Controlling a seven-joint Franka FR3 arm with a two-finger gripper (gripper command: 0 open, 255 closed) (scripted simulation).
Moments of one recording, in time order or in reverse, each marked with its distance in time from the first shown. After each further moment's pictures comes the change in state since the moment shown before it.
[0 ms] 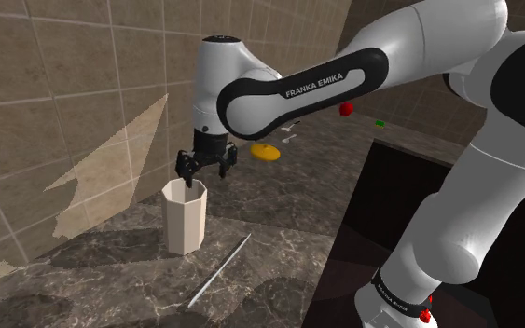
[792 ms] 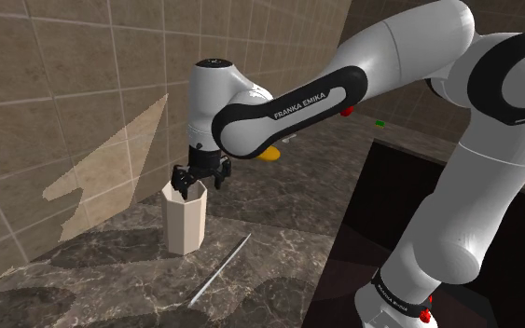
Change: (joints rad) arm 0.006 0.081 0.002 -0.019 -0.049 0.091 0.043
